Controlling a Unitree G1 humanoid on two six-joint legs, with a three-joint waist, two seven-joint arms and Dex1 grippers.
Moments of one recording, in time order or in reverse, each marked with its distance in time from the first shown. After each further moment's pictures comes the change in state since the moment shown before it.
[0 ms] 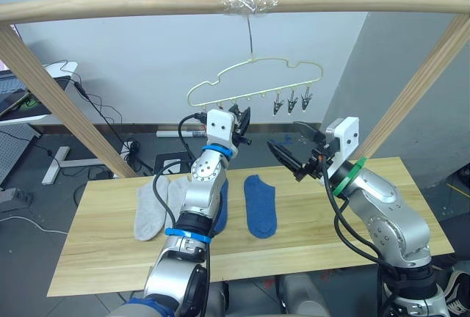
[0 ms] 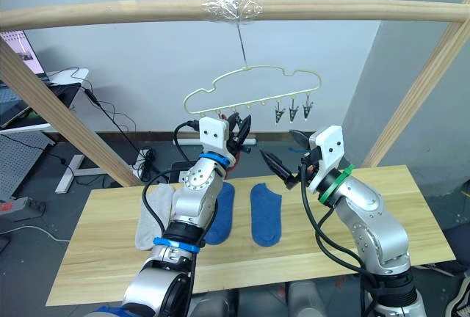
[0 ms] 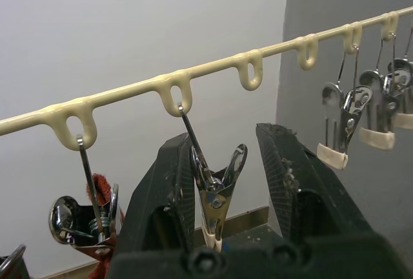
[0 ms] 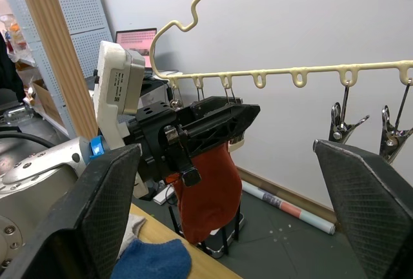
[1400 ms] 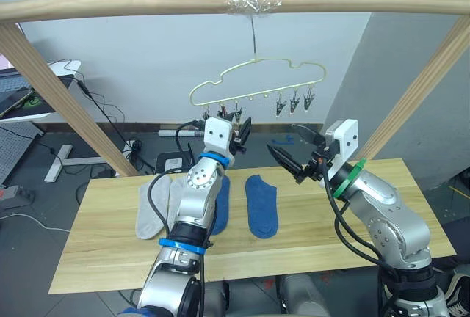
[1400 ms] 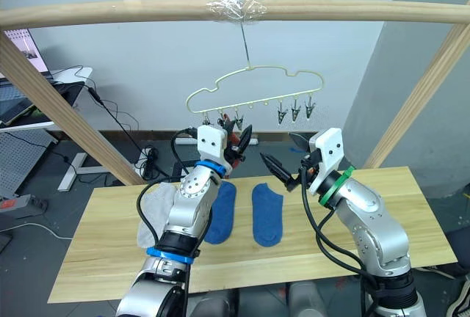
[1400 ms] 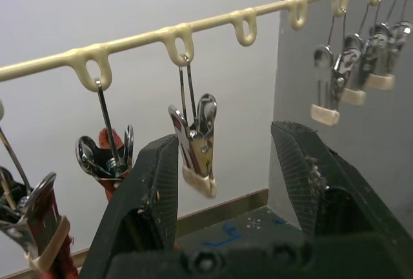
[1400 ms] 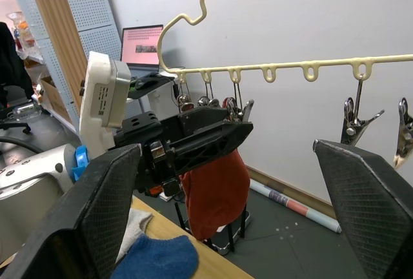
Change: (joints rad) left arm 0.071 0.031 -0.029 -0.093 0.000 0.058 -0.008; right arm 0.012 0.000 0.000 0.000 0.000 0.000 0.016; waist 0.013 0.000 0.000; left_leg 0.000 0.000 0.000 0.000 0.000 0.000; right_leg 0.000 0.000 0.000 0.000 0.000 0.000
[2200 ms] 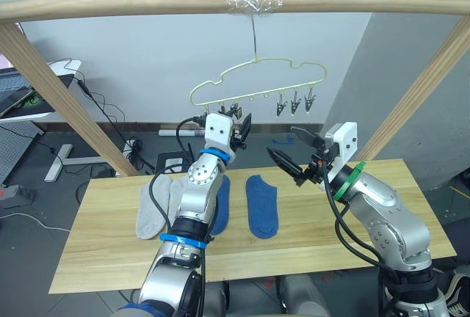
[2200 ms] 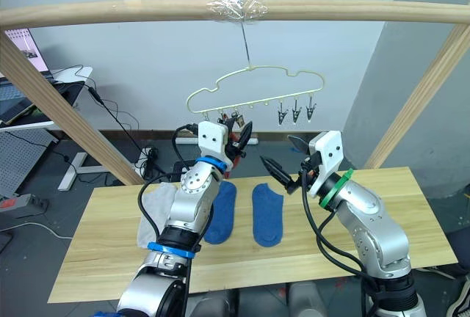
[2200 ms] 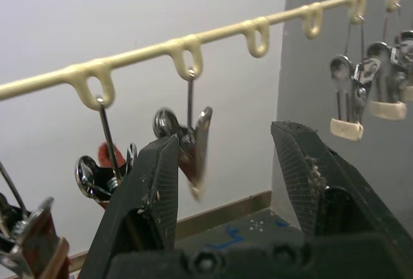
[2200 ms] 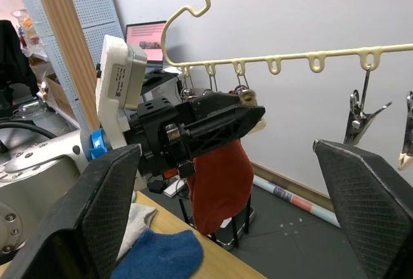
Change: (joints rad) left arm -0.026 0.008 0.009 0.028 -0.006 -0.003 0.004; right arm 0.016 0.000 0.000 0.000 0.000 0.000 0.006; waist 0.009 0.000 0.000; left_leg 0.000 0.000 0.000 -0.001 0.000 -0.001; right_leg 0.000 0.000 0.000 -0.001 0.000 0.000
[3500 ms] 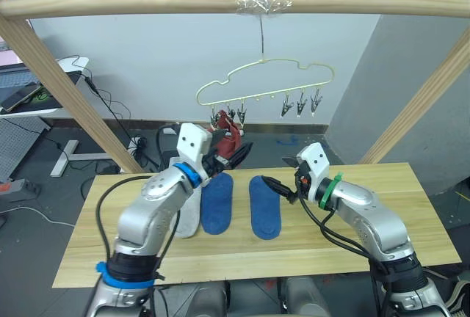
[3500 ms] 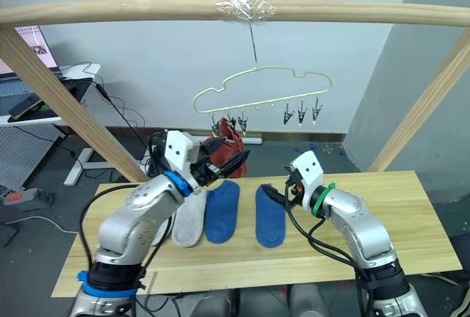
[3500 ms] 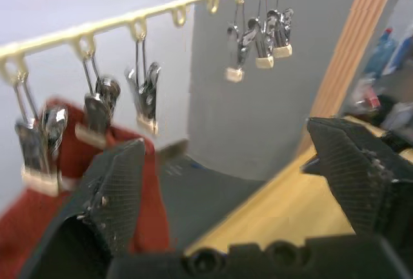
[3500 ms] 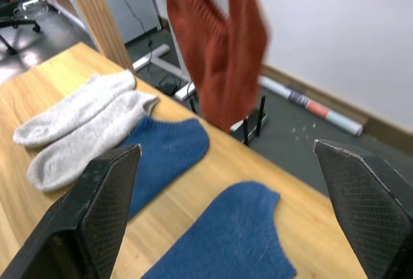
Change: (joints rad) left arm 0.256 0.274 -0.061 -0.622 -0.294 0.510 -0.172; right arm -0.020 -0.043 0.115 0.204 -0.168 0.040 0.075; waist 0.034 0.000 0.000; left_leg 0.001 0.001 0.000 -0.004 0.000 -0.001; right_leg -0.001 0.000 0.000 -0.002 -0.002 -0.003
